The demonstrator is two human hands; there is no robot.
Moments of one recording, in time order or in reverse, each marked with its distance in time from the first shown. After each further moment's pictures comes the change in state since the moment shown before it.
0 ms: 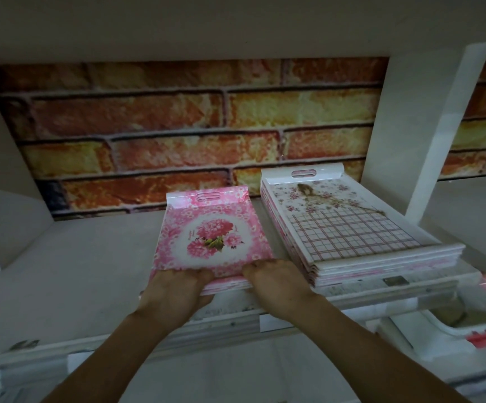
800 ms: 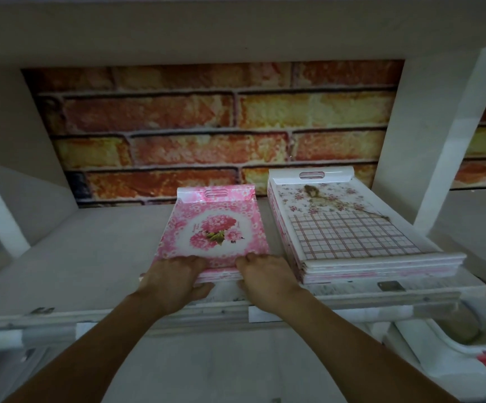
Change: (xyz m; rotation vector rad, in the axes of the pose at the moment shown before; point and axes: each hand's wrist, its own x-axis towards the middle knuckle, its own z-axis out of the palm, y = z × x) left_hand -0.005 0.010 -0.010 -0.090 -0.025 -0.043; right_hand -0.001 0.006 0.007 0.007 0.083 -0.066
